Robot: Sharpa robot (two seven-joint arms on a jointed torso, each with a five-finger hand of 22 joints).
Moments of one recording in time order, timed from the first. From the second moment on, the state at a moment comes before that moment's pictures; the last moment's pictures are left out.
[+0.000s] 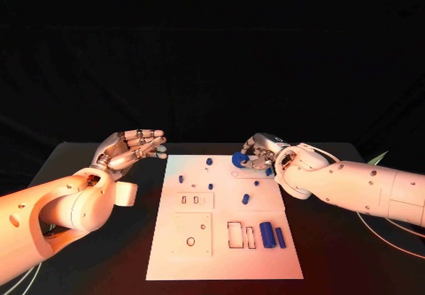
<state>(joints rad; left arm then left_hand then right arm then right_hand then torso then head) 1.23 -0.93 -0.01 1.64 -0.05 -0.36 0.46 1.54 -0.19 0.35 0.23 0.06 0.87 0.22 0.25 0.19 1.08 0.16 0.09 0.07 1.01 0.11 0.40 0.41 0.16 0.90 0.19 0.65 0.33 1.30 -0.79 -0.14 1.37 -1.34 -0.48 -0.22 1.36 -0.17 0.40 0.16 0.17 0.96 0.16 0.17 0.48 1.47 0.06 1.57 1.31 1.47 -0.01 1.56 1.31 0.01 1.47 0.10 1.57 1.31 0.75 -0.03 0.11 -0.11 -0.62</state>
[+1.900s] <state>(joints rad) 1.23 -0.92 -0.01 1.63 -0.05 -0.35 0.46 1.54 -0.19 0.35 0.23 0.06 0.87 0.22 0.25 0.19 1.08 0.16 0.09 0.07 1.00 0.10 0.40 0.41 0.16 0.90 0.19 0.65 0.33 1.25 -0.55 -0.14 1.28 -1.50 -0.50 -0.30 1.33 -0.20 0.42 0.16 0.16 0.98 0.14 0.15 0.47 1.47 0.06 1.57 1.31 1.46 -0.01 1.56 1.31 0.01 1.47 0.10 1.57 1.31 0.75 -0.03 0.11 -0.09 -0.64</state>
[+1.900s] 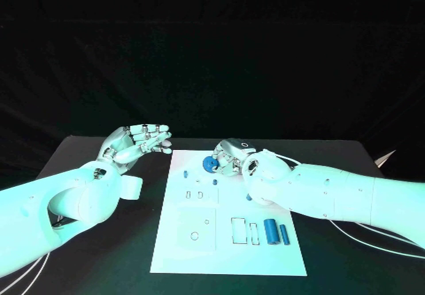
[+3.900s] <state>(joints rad) 1.23 -0.92 -0.01 1.61 -0.05 -0.35 0.46 1.54 -0.19 0.35 0.23 0.06 0.87 0.22 0.25 0.19 1.08 0.16 0.09 0.07 1.00 0.10 0.41 0.41 0.16 0.89 0.19 0.66 0.33 1.30 -0.72 -0.14 1.42 -1.40 -0.53 -0.25 1.23 -0.20 0.36 0.23 0.16 0.93 0.16 0.09 0.45 1.47 0.08 1.57 1.31 1.46 0.01 1.56 1.31 0.01 1.47 0.11 1.57 1.31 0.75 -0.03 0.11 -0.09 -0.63</state>
